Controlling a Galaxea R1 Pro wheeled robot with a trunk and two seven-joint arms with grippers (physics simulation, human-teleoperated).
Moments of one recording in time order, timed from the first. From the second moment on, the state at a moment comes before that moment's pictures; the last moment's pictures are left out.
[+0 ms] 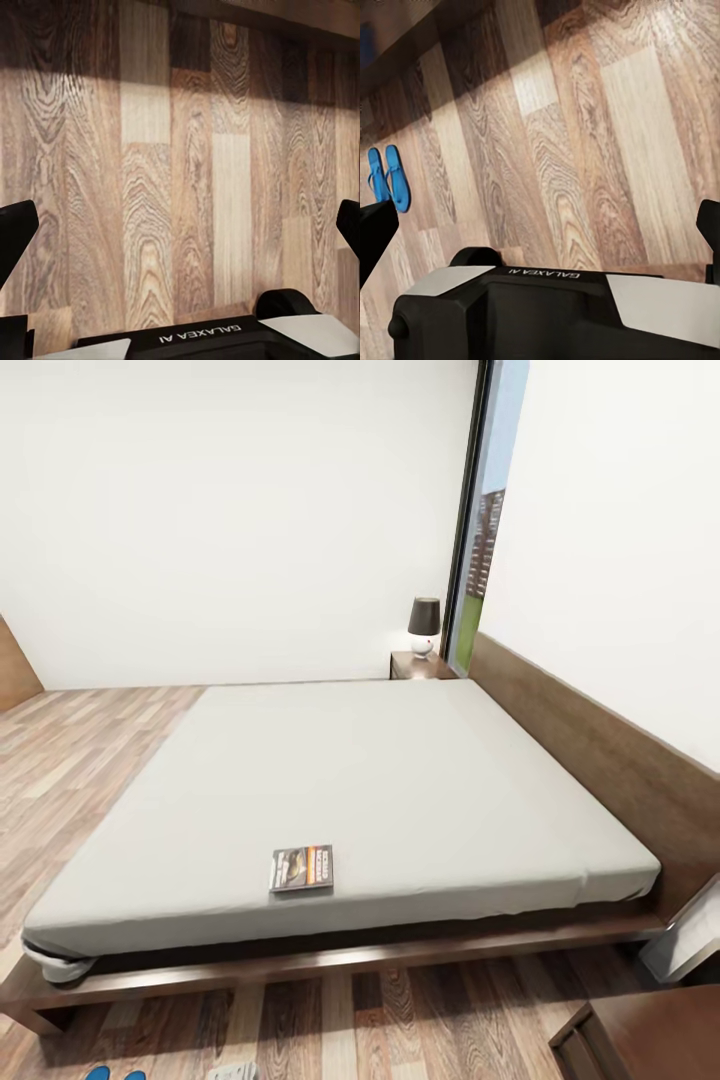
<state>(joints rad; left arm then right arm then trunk) -0.40 0.05 -0.17 -0.02 0.42 -0.15 -0.44 -0.33 -0.17 -0.18 -0.02 -0.18 -0.04 0.70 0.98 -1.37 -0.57</state>
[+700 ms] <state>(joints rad) -0.40 0.05 -0.17 -0.02 0.42 -0.15 -0.44 -0.33 -0.17 -0.18 -0.02 -0.18 -0.04 0.70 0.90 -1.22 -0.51</state>
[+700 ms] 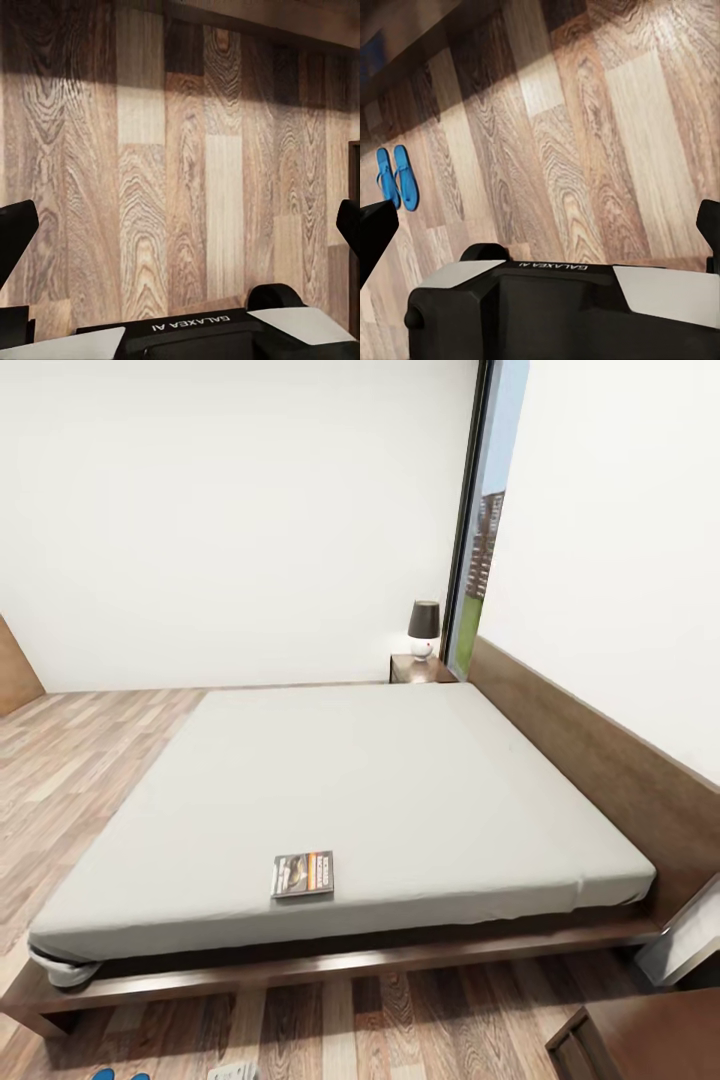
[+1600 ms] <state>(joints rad) -0.40 0.05 -0.17 -0.02 0.42 -0.15 -0.44 -0.33 -0.17 -0.18 -0.02 -0.18 -0.04 0.69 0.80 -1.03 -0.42</state>
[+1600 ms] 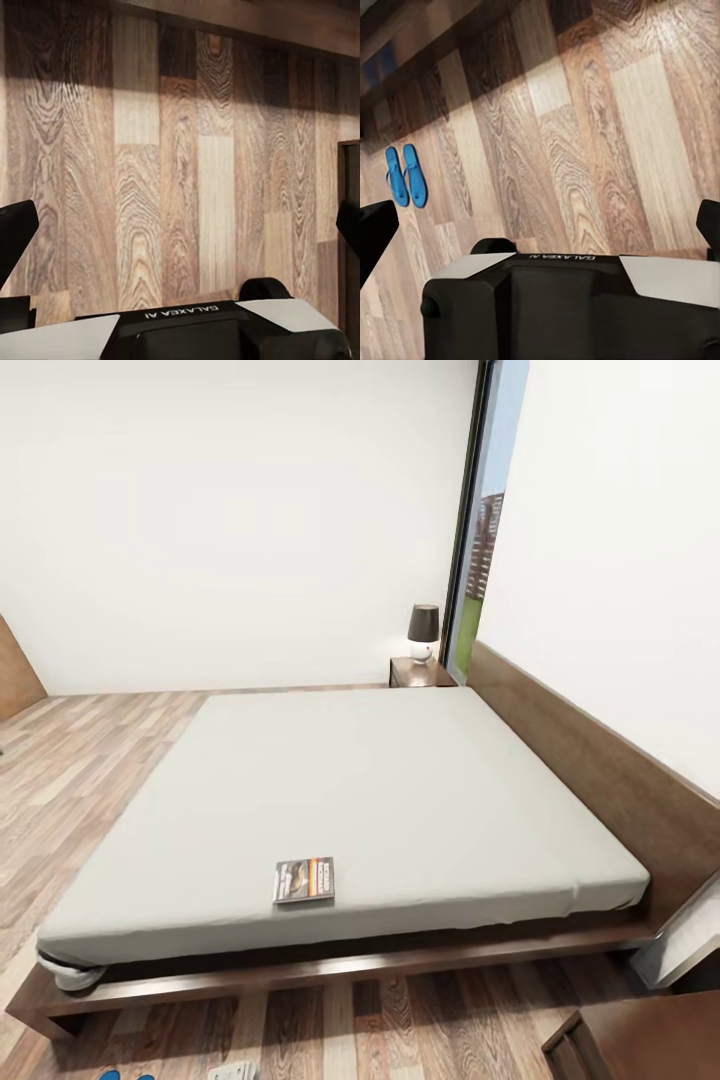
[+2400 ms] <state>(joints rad) -0.40 0.05 -0.17 -0.02 0.42 -0.15 -0.44 -0.33 -0.17 -0.18 -0.02 -0.18 -0.04 0.70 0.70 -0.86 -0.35</state>
